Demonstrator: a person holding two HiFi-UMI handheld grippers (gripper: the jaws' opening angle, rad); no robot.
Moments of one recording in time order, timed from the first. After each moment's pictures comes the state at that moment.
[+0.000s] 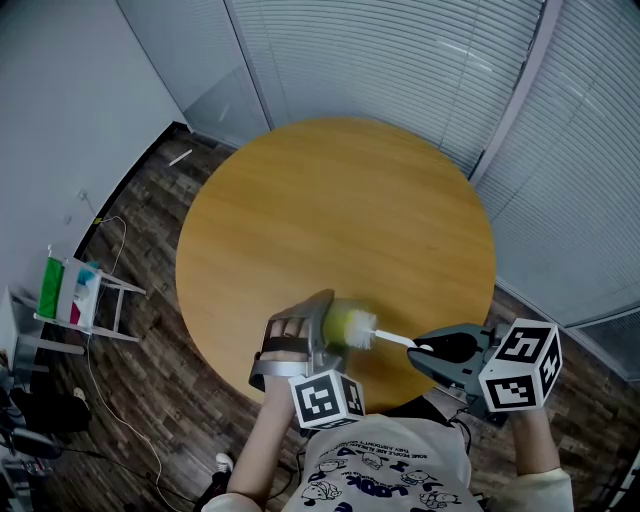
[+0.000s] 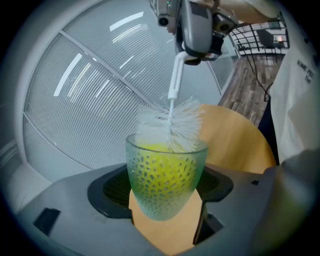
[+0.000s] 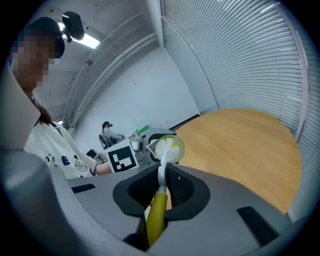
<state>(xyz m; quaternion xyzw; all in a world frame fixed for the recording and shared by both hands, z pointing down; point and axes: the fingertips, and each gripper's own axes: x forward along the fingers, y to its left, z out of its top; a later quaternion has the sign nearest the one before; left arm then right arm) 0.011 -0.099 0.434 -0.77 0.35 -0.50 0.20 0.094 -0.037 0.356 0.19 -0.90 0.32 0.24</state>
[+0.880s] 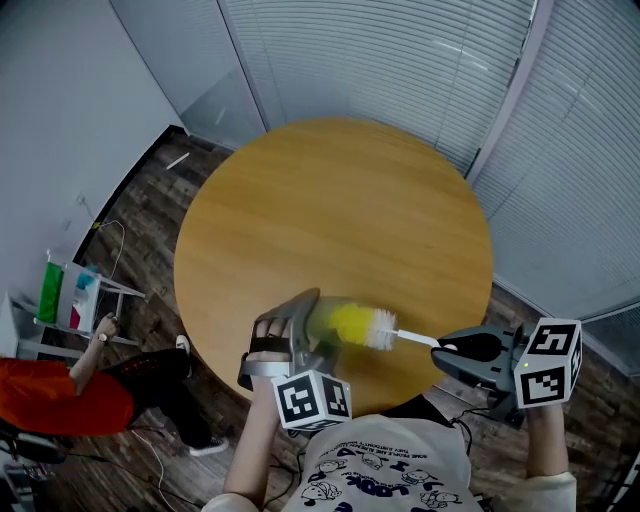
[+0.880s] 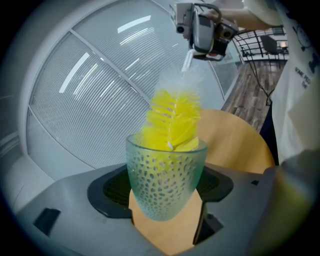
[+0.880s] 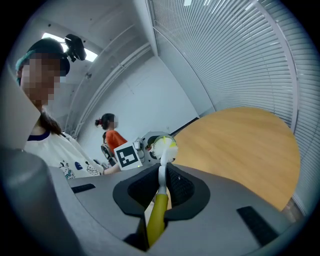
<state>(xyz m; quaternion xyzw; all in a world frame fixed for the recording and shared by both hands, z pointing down) -0.007 -0.100 0.418 -0.78 0.36 -0.47 0.19 0.124 -0.032 0.335 0.20 -0.89 0.36 0.19</state>
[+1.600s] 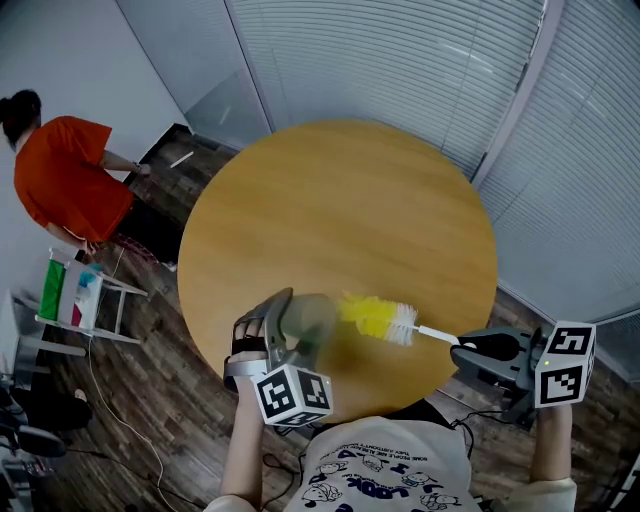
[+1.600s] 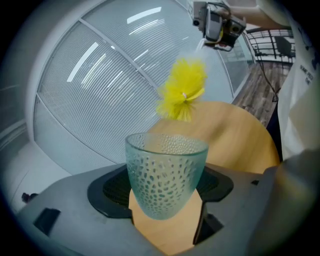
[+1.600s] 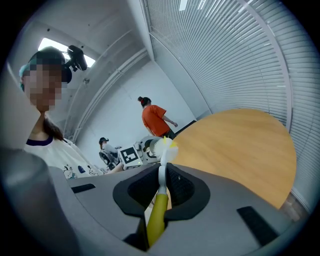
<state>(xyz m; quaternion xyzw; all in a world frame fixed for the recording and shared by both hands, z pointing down) -0.058 -0.114 0.432 -0.76 0.41 -0.48 0.15 0.143 -0.043 0.335 0.22 -0.89 0.37 0.16</state>
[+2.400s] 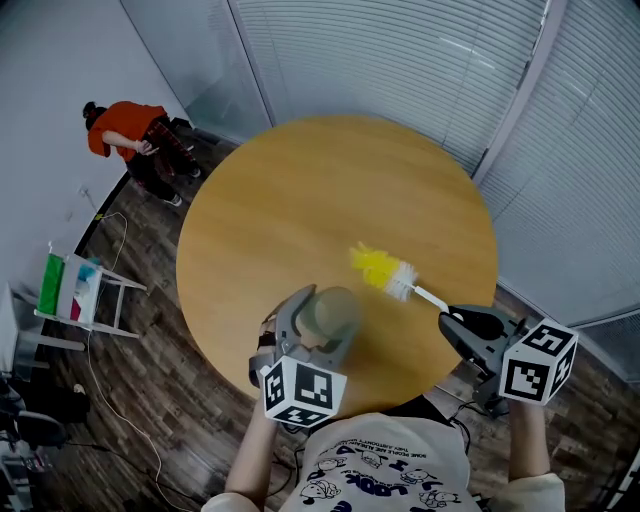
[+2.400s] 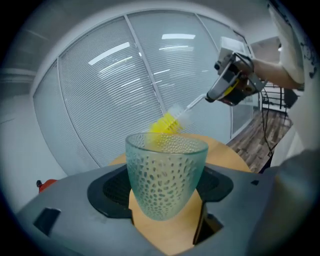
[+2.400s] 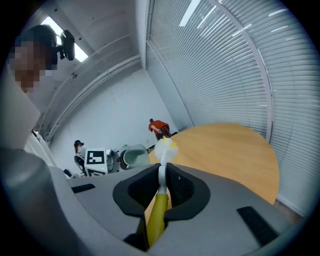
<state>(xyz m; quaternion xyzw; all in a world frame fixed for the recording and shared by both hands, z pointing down) -0.001 -0.105 0.409 -0.85 0.41 -0.33 0.03 0.148 -0.085 0.348 0.35 -0.87 0.31 0.15</state>
